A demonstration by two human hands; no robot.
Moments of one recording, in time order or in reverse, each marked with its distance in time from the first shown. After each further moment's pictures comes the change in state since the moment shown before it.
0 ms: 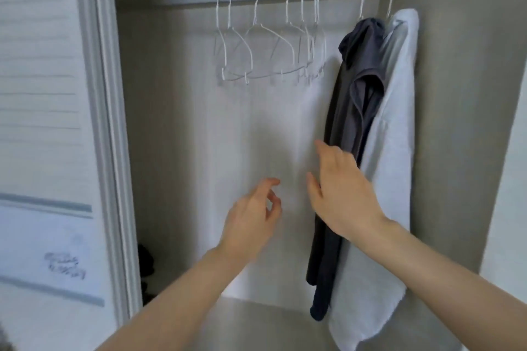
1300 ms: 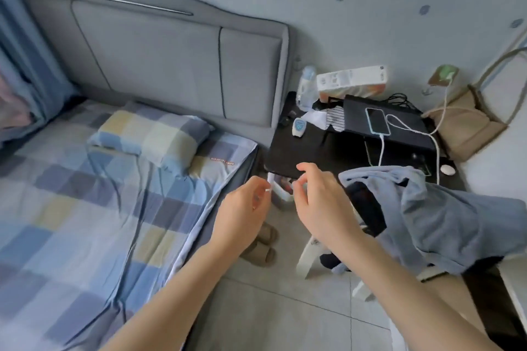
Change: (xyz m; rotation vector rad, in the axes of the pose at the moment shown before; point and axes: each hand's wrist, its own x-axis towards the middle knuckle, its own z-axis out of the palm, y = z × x) left_hand -0.722 0.324 -0.245 0.606 0.793 -1.497; right_hand -0.536 -0.383 -0.195 1.183 -0.751 -1.104
